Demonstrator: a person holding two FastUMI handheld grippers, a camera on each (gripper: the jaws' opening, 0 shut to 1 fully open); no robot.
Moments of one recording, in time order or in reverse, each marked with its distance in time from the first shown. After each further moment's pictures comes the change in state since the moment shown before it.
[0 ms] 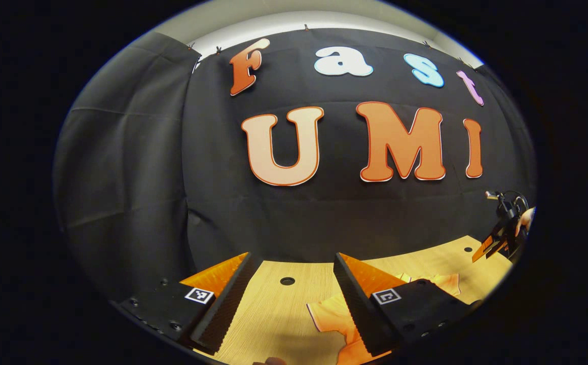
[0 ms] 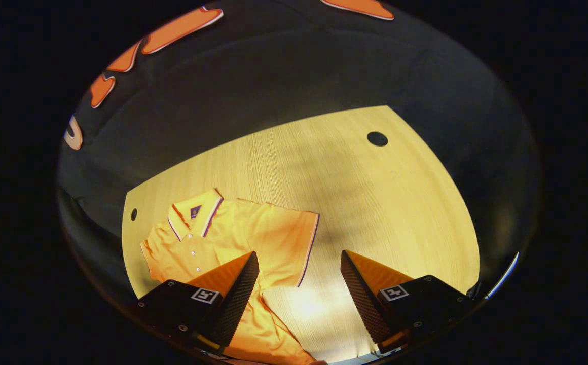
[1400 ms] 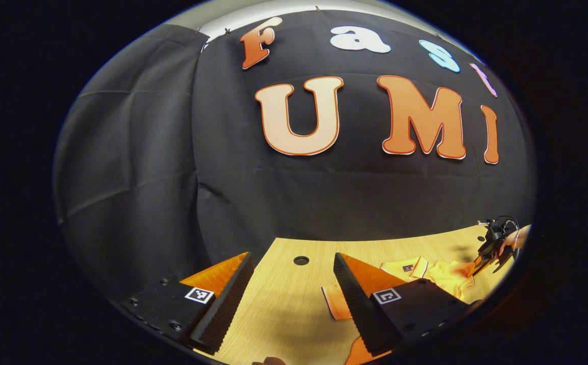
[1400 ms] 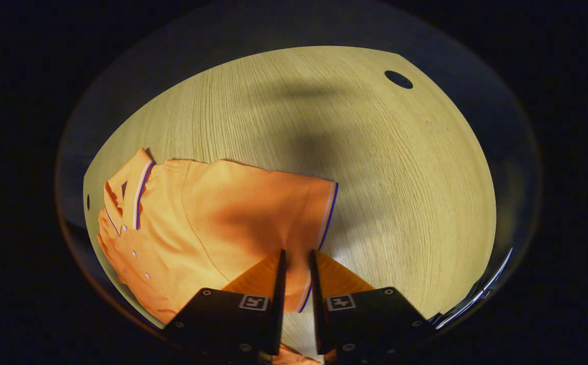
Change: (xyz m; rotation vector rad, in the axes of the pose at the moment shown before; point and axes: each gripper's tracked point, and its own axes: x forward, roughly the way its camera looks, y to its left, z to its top) left arm 0.016 0.036 -0.053 -0.015 0.131 0.065; right arm 0.114 0.002 -0.041 0.014 0.255 -0.112
